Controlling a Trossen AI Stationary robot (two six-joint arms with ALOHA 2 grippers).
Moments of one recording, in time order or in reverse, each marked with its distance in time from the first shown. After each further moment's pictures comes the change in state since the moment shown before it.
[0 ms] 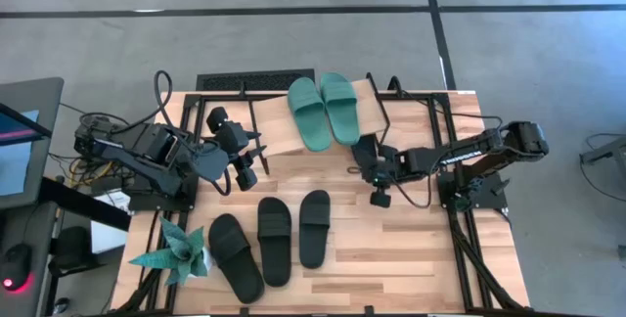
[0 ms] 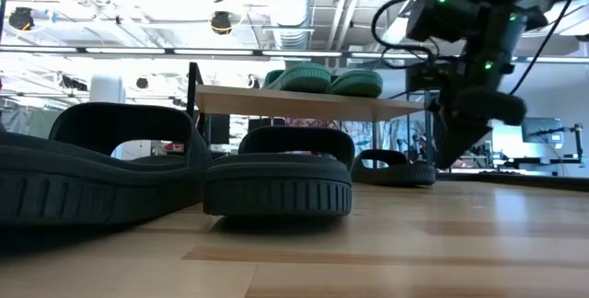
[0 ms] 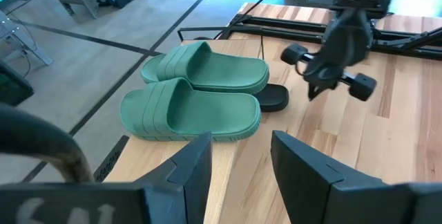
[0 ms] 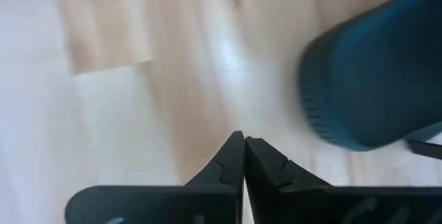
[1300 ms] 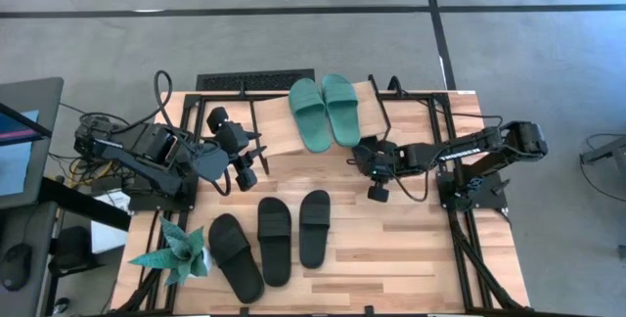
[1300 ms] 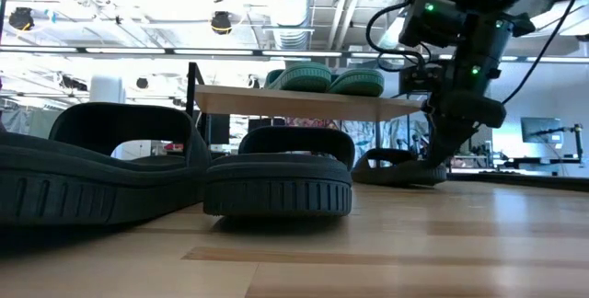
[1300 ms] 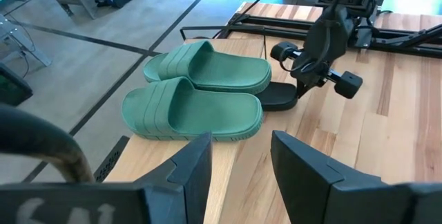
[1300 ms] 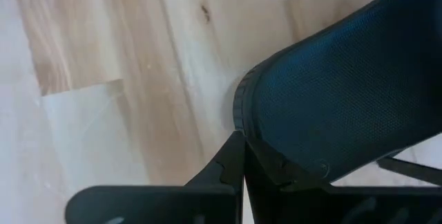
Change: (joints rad) left arm 0.000 0.000 0.000 0.000 0.006 0.007; right arm -0.090 0.003 0.000 0.038 -0.004 -0.058
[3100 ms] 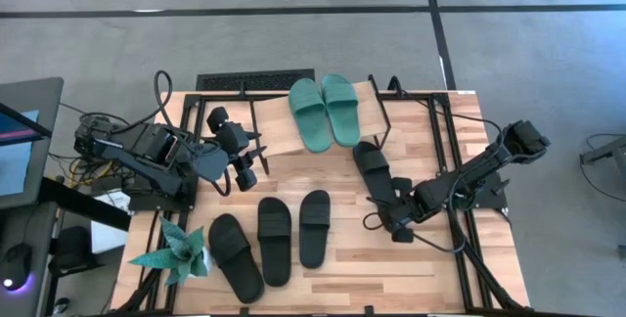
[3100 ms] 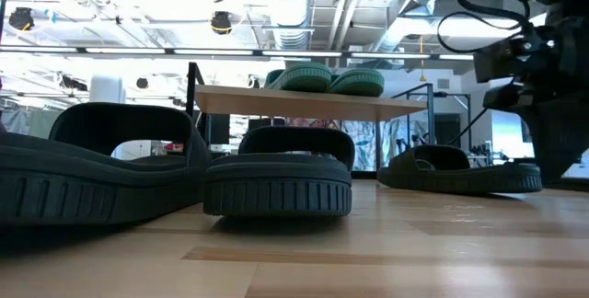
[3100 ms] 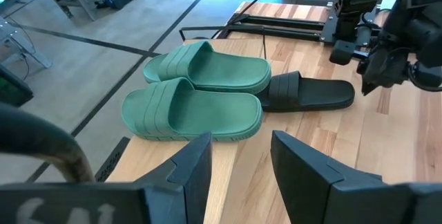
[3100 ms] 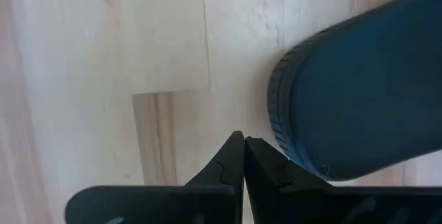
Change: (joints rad) left arm -0.001 0.000 0.000 0.001 0.001 0.011; right arm 0.504 0.000 0.016 -0.236 -0.044 0.382
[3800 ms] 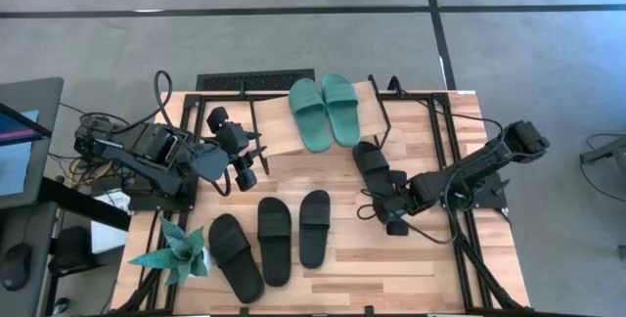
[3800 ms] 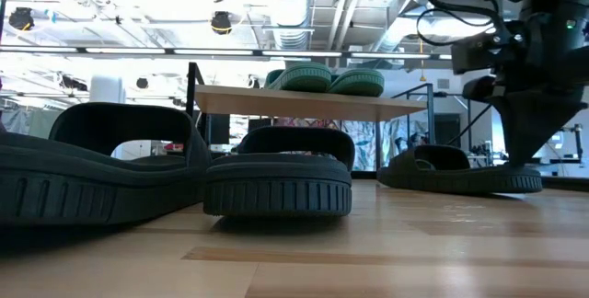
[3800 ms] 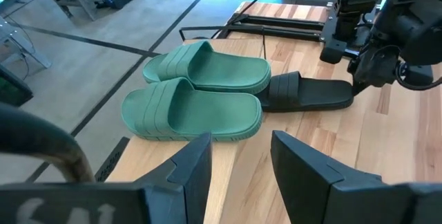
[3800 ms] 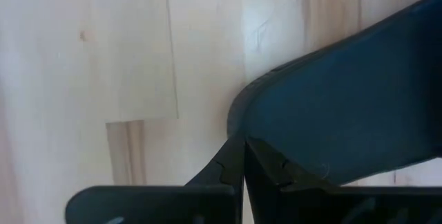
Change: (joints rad) left arm 0.000 0.000 0.000 0.000 0.000 -0.001; right arm -0.078 0.000 0.053 -0.033 0.010 -0.106
